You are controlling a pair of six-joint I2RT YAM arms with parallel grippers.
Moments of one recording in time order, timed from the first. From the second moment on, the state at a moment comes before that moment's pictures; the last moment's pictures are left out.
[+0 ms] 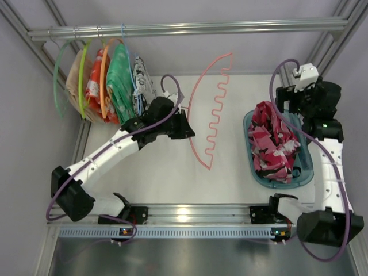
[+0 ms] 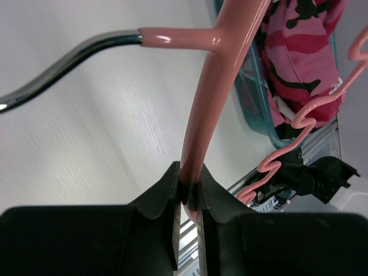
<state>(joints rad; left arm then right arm) -0.69 1.33 1.19 -0.48 0.22 -0.63 -0.15 1.11 1.12 -0.39 -0.22 -0.30</state>
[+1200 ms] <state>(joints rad) -0.78 1.63 1.44 -0.69 0.06 -1.10 0.85 1.13 1.12 -0.76 -0.33 -0.21</state>
